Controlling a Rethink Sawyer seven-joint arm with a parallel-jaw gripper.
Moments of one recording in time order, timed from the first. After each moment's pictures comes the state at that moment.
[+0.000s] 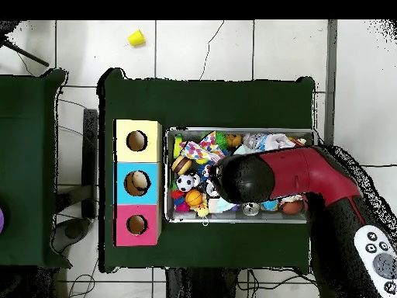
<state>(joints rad) -0.80 -0.89 0.71 1.77 -0.55 0.89 1.57</state>
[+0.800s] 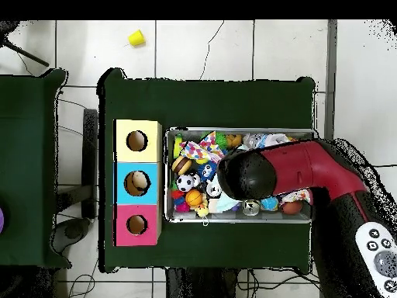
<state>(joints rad) -0.80 -0.89 0.71 1.72 -0.66 0.89 1.57</state>
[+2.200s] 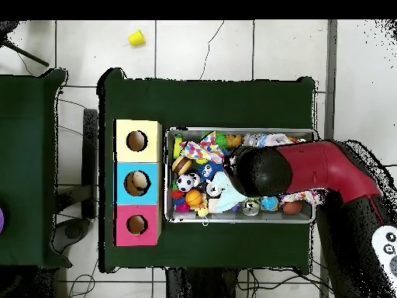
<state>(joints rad) -0.82 -0.89 0.72 1.71 -0.58 0.88 1.57</state>
